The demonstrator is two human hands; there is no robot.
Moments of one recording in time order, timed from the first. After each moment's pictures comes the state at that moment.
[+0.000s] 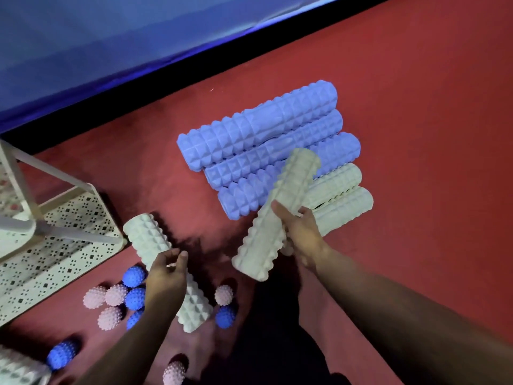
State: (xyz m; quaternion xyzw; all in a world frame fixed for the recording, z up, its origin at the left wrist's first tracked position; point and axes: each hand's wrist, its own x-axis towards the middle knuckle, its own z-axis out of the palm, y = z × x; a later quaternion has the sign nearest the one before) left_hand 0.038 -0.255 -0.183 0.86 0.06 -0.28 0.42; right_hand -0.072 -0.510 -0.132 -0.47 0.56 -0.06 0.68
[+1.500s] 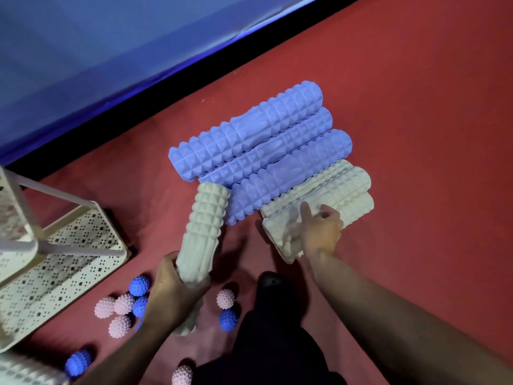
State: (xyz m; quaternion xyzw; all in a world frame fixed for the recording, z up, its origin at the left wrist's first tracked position) left_hand 0.026 -0.262 -0.148 0.90 -0.09 -0.30 0.29; right_hand -0.098 -0.531 -0.132 -0.51 0.70 -0.17 0.46
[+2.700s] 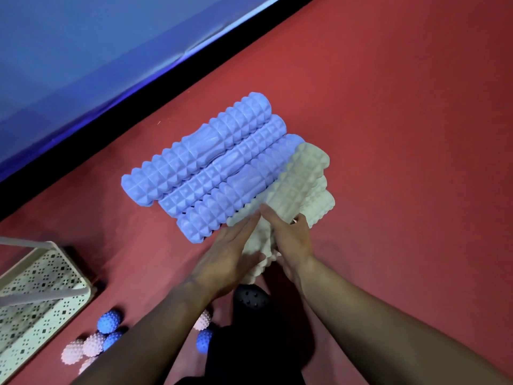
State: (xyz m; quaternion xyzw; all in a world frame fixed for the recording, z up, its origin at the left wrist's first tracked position) left_hand -0.010 -0.438 -0.119 0.72 -0.54 -0.37 0.24; right_hand -0.129 -0.545 -0.091 -0.35 0.62 -0.18 0.68
